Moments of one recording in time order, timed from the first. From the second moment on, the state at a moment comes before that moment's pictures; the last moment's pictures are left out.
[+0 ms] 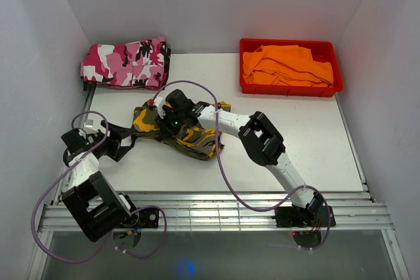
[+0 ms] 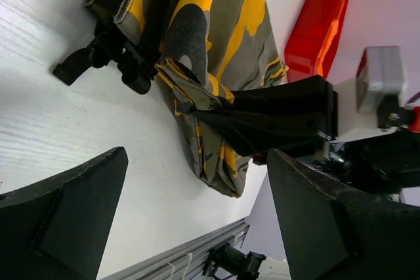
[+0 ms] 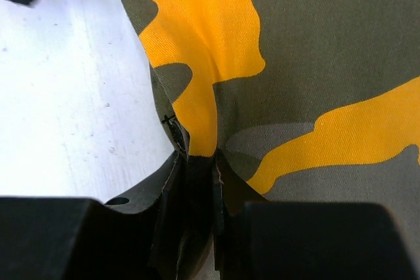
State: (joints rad) left arm 0.68 1.16 0.54 -0.34 0.93 -0.54; right arm 0.96 2.38 1.93 -0.28 -0.46 -0.08
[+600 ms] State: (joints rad) left arm 0.28 1.24 0.39 0.09 0.48 -0.94; right arm 0.94 2.44 1.99 -0.26 -0.56 0.11
